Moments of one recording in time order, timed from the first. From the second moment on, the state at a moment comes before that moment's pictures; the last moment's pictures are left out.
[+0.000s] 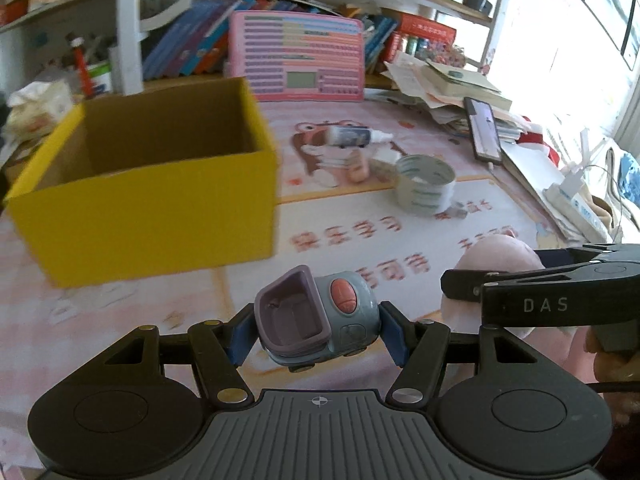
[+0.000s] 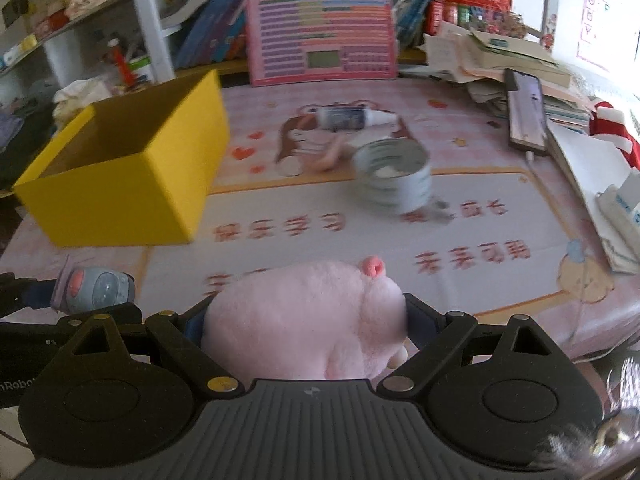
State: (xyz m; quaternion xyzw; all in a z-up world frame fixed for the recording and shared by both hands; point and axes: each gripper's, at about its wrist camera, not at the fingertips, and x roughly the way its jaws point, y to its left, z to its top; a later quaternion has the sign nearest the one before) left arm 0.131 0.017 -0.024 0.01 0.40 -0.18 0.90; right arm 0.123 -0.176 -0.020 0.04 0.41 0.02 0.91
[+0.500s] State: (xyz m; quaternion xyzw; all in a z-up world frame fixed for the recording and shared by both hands) left arm 0.092 0.113 -0.031 -0.01 0.40 -0.17 0.90; right arm 0.096 -0.071 -0.030 0.02 0.42 0.05 0.91
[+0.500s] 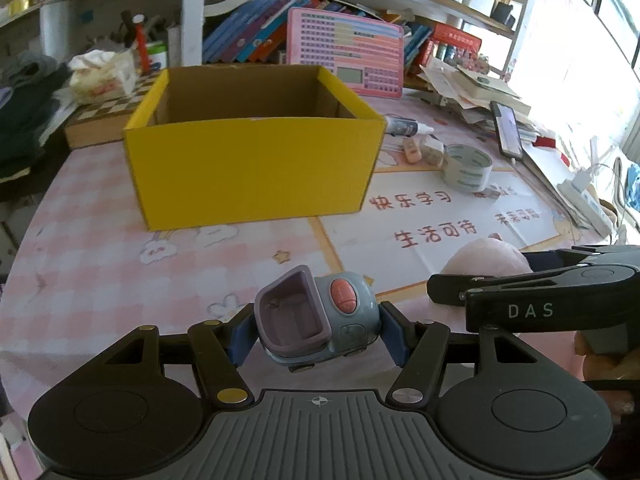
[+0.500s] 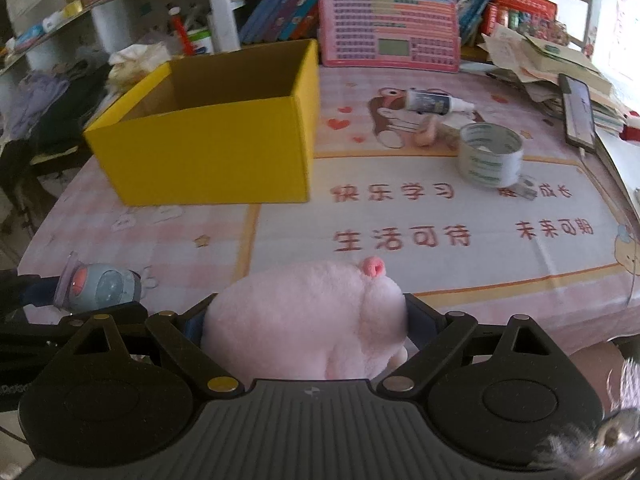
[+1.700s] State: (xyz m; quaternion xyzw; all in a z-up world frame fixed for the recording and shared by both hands) left arm 0.143 0.160 -0.008 -0.02 0.33 -0.13 0.93; right arm 0.154 -0.007 0.004 -0.07 0.33 0.10 0.94
